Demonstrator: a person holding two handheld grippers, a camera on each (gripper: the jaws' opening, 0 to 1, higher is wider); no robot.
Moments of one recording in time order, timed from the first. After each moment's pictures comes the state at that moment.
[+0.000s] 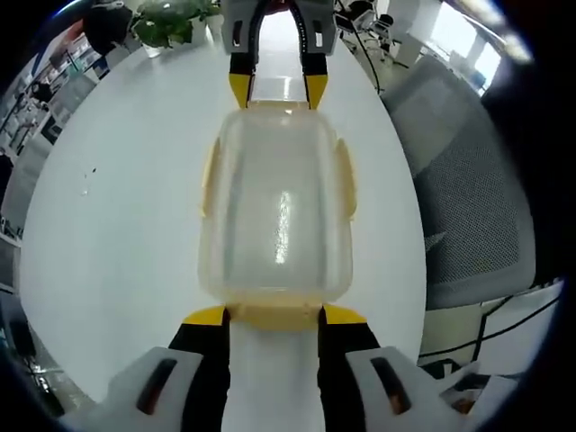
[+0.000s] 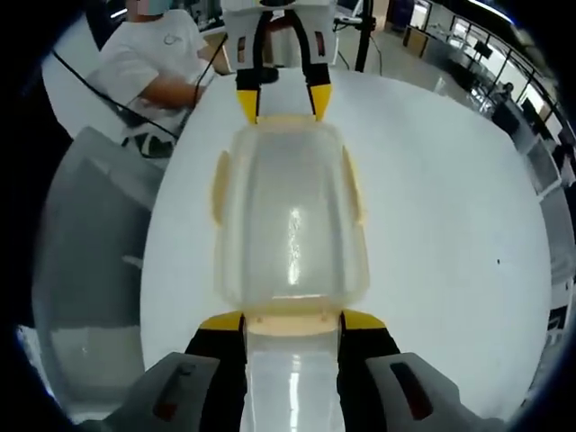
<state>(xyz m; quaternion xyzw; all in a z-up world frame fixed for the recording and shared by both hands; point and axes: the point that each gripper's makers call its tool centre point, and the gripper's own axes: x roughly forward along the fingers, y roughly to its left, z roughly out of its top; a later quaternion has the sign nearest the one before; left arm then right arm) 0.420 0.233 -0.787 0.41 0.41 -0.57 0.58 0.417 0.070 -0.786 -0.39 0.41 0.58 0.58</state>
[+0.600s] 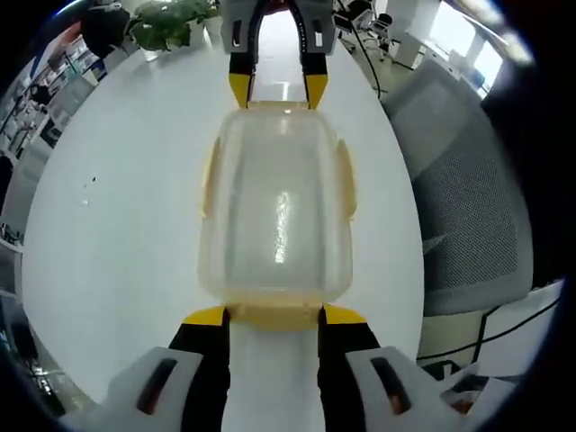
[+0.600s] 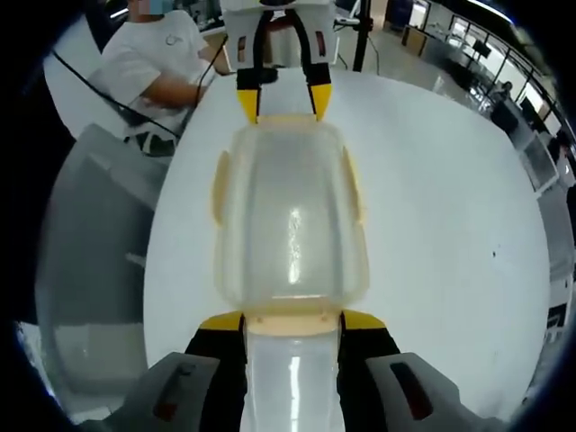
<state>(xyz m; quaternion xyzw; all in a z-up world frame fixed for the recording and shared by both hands) 0.420 0.217 -0.782 0.41 0.41 -0.57 0.58 0.416 0.055 -0.781 -0.39 0.41 0.58 0.58</state>
